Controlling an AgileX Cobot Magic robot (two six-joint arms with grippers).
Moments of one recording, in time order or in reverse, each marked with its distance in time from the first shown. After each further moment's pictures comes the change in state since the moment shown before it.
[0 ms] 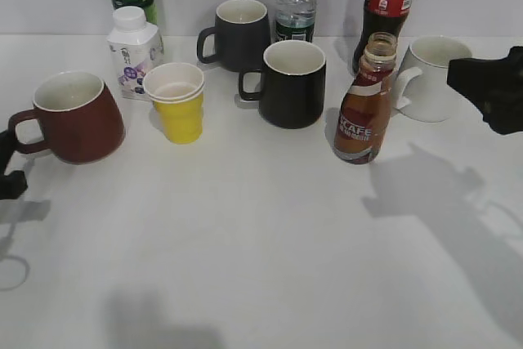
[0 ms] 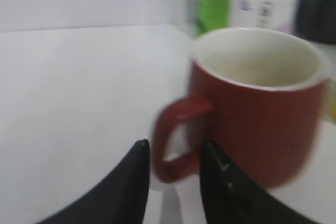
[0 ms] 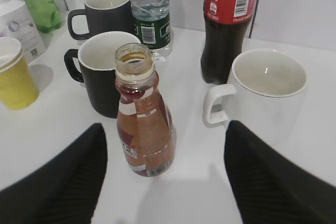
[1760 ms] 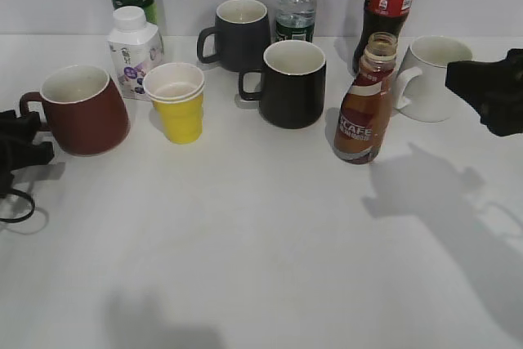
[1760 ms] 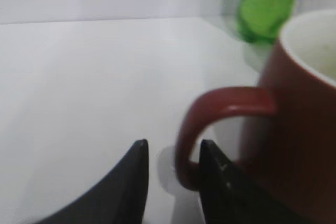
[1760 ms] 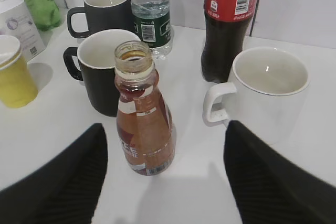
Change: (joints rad) left arm 0.090 0.269 -0.258 0.075 0.016 0.001; right arm 0.000 0.009 0.001 -0.002 -0.003 0.000
